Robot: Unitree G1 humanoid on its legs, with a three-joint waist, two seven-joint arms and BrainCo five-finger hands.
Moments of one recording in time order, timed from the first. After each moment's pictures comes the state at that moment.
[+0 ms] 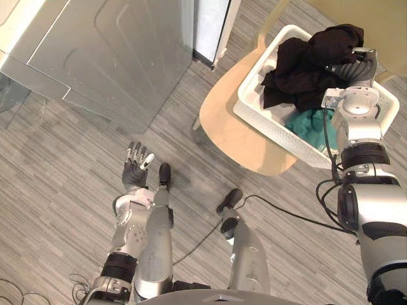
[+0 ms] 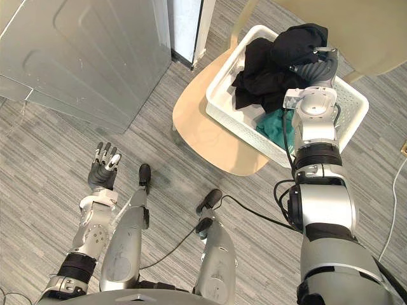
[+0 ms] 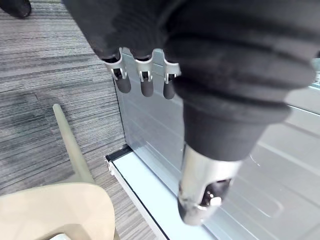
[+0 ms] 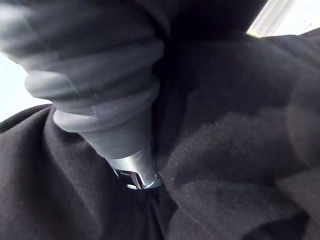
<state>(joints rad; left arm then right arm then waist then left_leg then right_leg) -0.12 0.05 -0.08 0.29 -0.80 -0.29 0.05 -1.03 -0.67 -0.01 0.88 0.16 -0.07 -0.31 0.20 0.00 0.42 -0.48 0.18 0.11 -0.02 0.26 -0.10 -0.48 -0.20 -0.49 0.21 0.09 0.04</state>
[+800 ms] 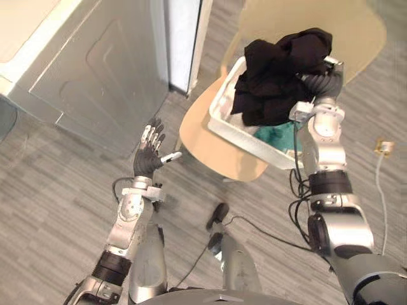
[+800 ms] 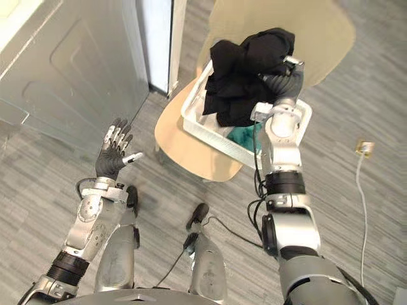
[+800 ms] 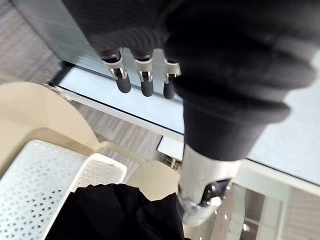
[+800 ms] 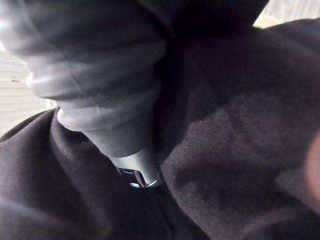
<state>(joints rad) -0.16 0.19 -0.28 0.04 -0.30 -0.30 0.14 -0.71 -0.43 -0.10 0.37 0.27 -0.13 -0.31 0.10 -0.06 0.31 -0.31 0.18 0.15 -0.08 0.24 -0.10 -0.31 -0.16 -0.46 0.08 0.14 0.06</state>
